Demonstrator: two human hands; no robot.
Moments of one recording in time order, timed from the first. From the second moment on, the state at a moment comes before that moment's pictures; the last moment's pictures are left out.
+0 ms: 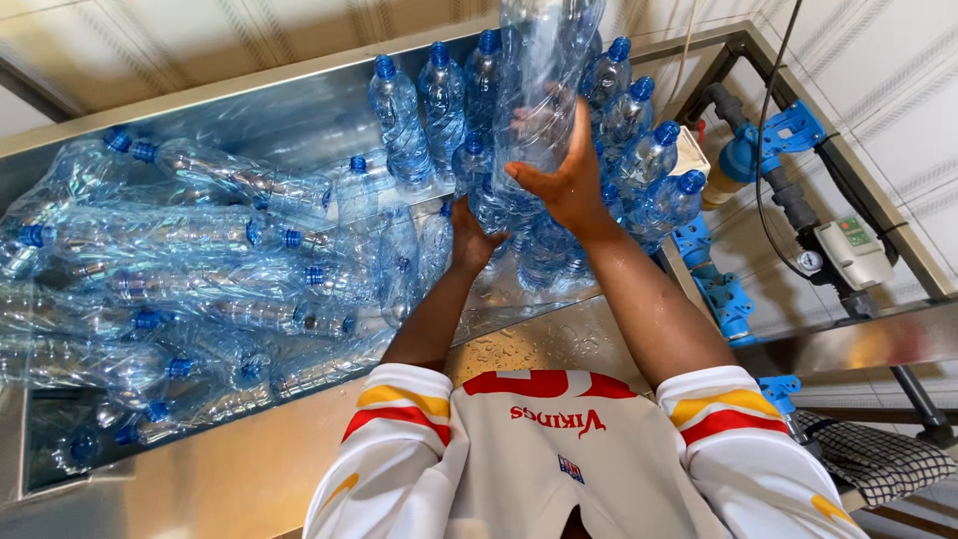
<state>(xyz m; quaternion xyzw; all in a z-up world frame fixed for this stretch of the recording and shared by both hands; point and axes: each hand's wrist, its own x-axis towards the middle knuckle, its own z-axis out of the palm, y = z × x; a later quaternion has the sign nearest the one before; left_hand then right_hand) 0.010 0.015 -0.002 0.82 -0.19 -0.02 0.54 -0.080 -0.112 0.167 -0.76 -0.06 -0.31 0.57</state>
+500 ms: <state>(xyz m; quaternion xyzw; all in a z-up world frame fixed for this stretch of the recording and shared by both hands) 0.085 0.141 0.055 1.00 0.00 0.06 -0.04 -0.080 -0.101 0.177 -0.74 -0.03 -0.33 0.59</state>
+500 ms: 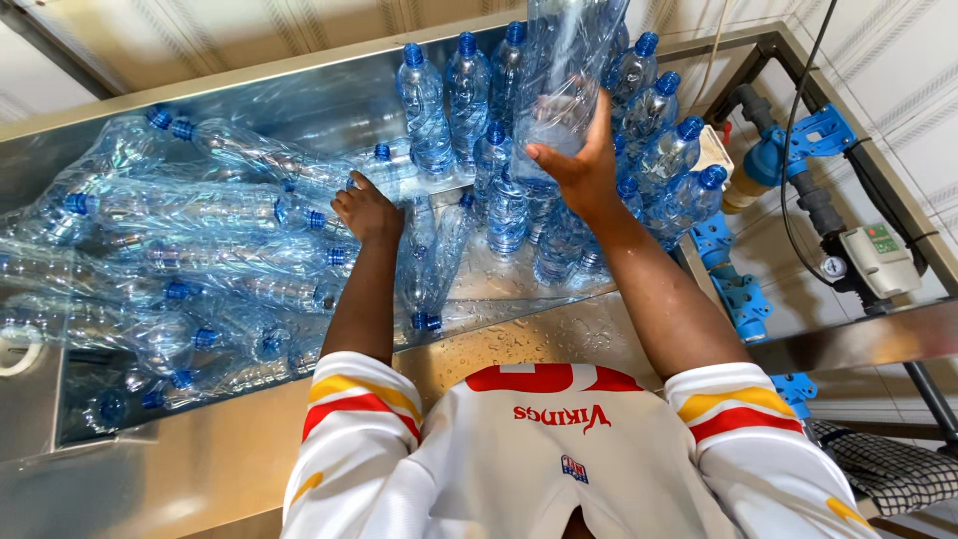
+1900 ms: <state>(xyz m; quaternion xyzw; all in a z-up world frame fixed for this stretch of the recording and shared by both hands) 0.022 0.004 0.242 0.64 -0.35 -0.12 0.67 -0.165 -0.151 0.089 -0.72 0.00 -0.12 0.69</state>
